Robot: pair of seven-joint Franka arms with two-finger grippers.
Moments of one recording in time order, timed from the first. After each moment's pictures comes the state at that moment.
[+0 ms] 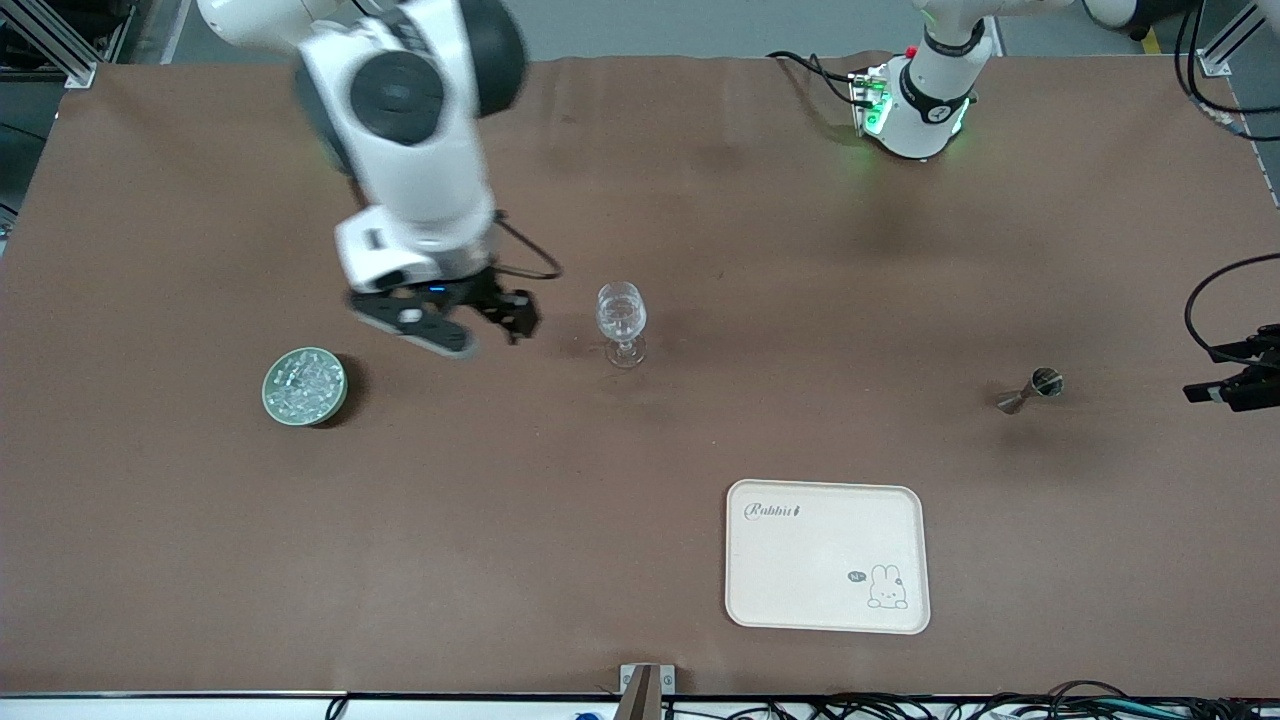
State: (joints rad) left arm 0.01 0.48 0.45 -1.31 -0.47 1.47 -0.09; right arm 0.59 0.30 -0.09 -1.35 -0.07 1.67 0.92
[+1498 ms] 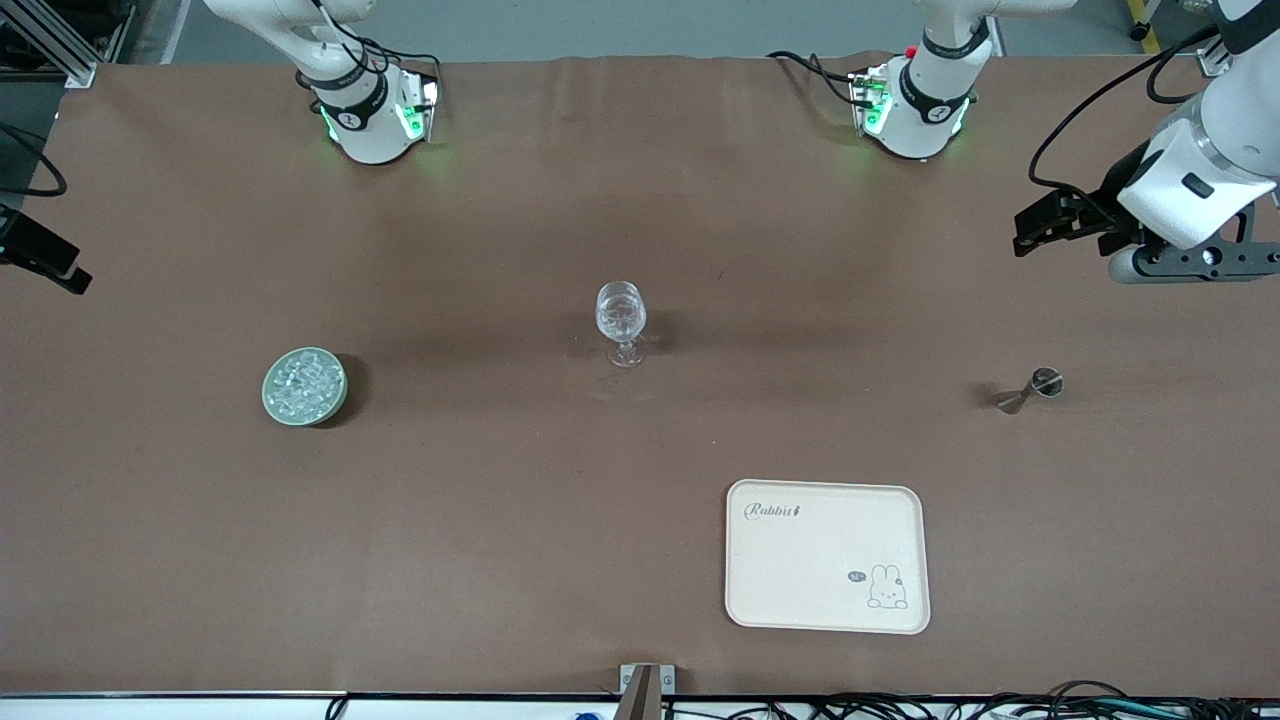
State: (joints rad) left arm -0.10 -0.03 -0.04 -1.64 -0.05 1.53 -0.13; right arm -0.01 0.05 -0.04 -1.40 -0.02 1.53 0.11
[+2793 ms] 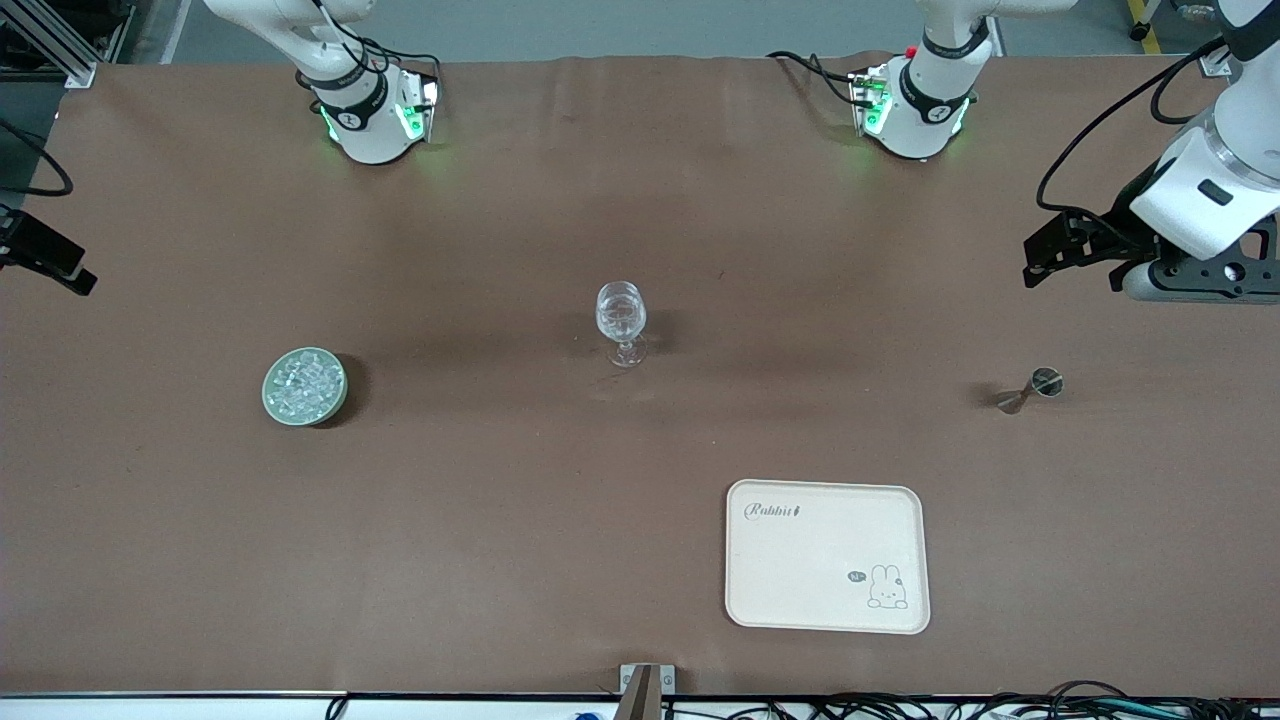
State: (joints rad) left arm -0.11 0.01 -0.04 -1.58 -0.04 1.62 -0.10; right arm -0.01 0.05 -0.04 -1.40 -0.02 1.53 0.11
